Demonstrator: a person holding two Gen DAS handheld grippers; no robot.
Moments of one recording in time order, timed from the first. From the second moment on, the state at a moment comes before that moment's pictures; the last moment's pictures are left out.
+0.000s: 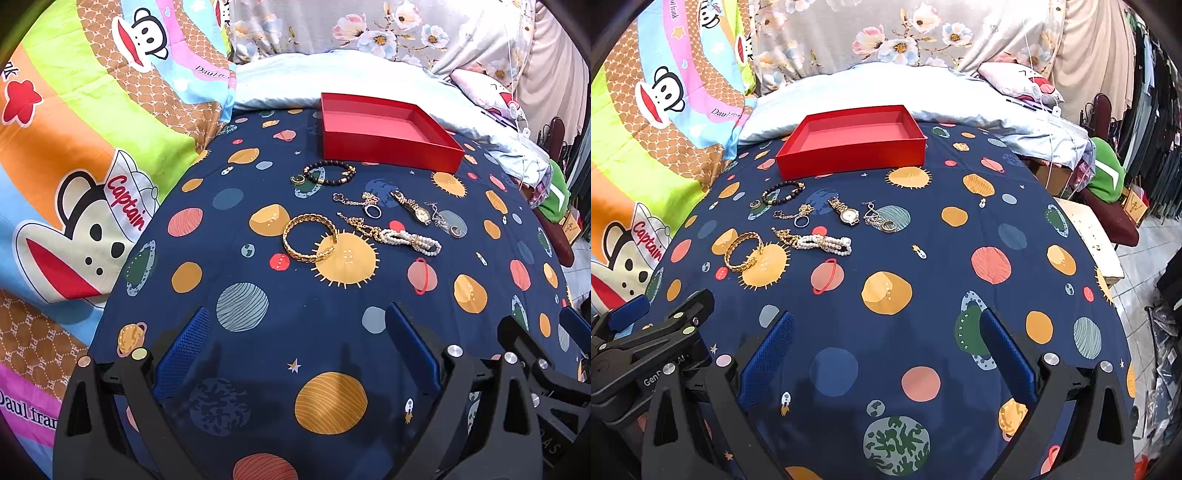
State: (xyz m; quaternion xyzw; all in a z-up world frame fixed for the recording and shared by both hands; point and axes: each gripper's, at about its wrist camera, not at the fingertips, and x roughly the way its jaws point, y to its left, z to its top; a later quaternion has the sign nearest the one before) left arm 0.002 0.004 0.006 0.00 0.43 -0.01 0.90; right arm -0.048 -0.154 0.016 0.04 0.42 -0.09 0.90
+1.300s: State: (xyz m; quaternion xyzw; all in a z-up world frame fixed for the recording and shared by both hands) left arm 0.009 0.006 -0.004 0.00 0.44 0.00 0.90; right arm -0.040 -0.152 0.006 0.04 0.43 -0.08 0.90
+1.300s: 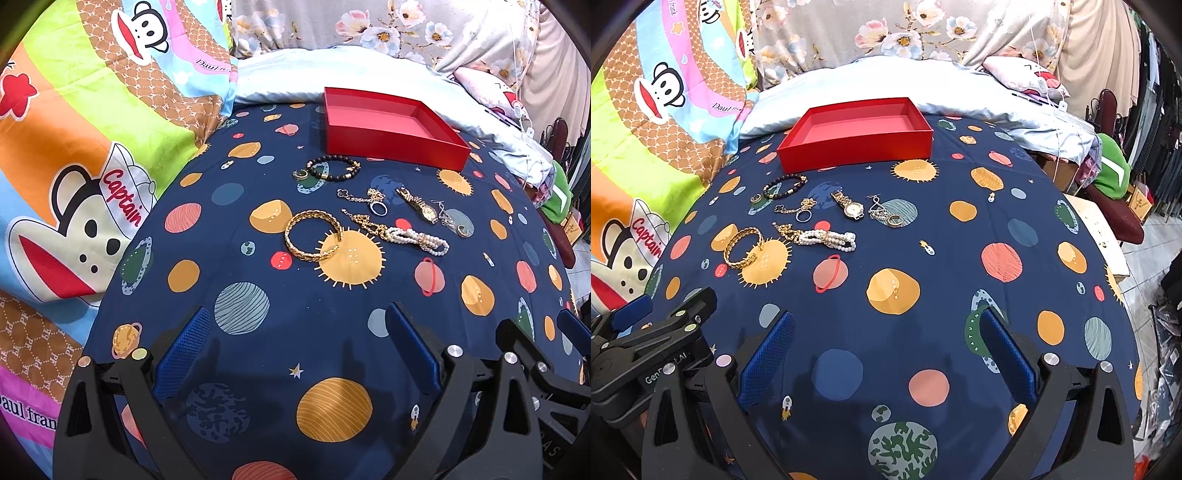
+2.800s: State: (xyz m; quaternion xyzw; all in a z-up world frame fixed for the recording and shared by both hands) left arm 0.035 0.019 -0.021 -0.01 0.45 0.00 0.89; right arm -0.002 -0.154 -0.010 0.04 0.43 -0.04 0.90
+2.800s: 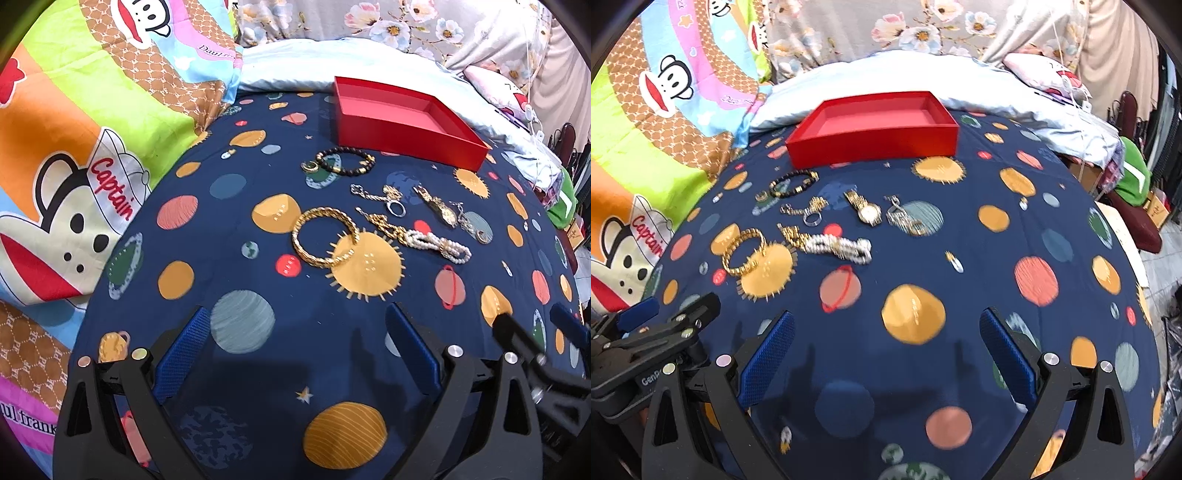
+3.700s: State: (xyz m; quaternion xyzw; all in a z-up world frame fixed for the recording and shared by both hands) left arm 0.086 0.037 -0.041 -0.03 0.46 -0.04 0.89; right arm 0.080 -0.145 -0.048 0.01 0.48 0.08 0.87
